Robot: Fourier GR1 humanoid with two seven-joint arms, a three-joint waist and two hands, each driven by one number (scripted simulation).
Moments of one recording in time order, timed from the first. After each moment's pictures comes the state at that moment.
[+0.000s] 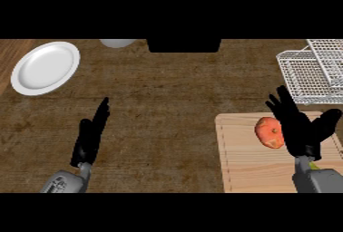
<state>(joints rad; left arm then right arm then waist) -0.15 0.30 -0.35 -1.36 0.15 0.38 0.14 -0.12 -0.31 0.09 -1.45 -0.33 -0.22 0.13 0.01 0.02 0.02</state>
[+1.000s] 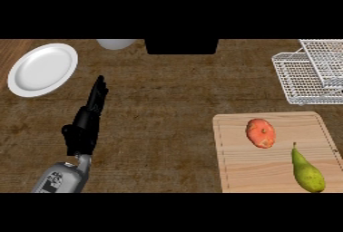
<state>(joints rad) -0.20 0.28 -0.32 -1.51 0.11 0.42 0.02 -0.18 -0.57 -0.32 -1.23 -1.07 0.85 0.05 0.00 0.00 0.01</state>
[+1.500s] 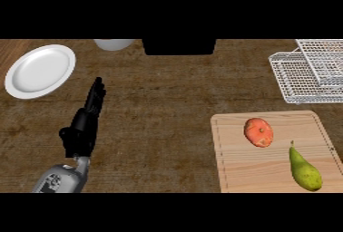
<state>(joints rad) -0.18 0.28 -0.31 -1.52 0.11 0.42 0.01 -0.21 -0.88 -0.49 -1.46 -0.65 1.02 0.01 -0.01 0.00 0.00</state>
